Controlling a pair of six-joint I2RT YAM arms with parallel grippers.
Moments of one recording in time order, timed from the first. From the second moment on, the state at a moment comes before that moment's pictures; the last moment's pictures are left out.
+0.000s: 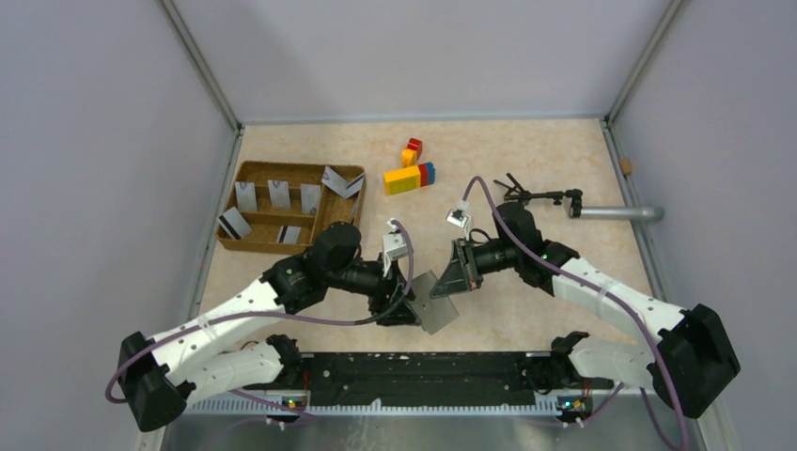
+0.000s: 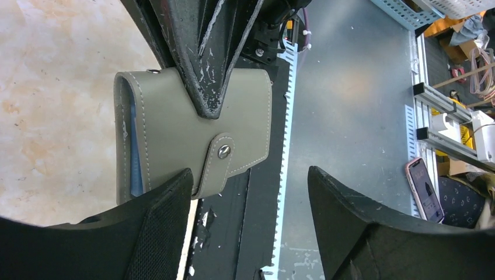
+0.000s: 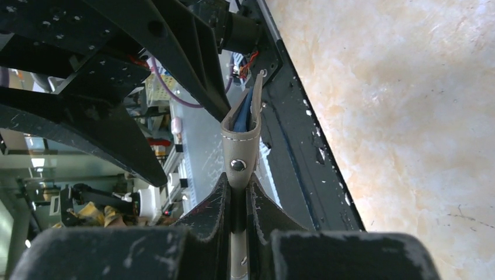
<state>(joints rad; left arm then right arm) -0.86 0.95 0.75 -0.30 0.73 -0.21 0.66 1.11 0.68 -0.12 -0.93 0.63</state>
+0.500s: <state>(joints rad) -0.91 1.00 0.76 -0.29 0.76 -0.21 0.66 1.12 0.67 -0.07 -1.02 0.67</state>
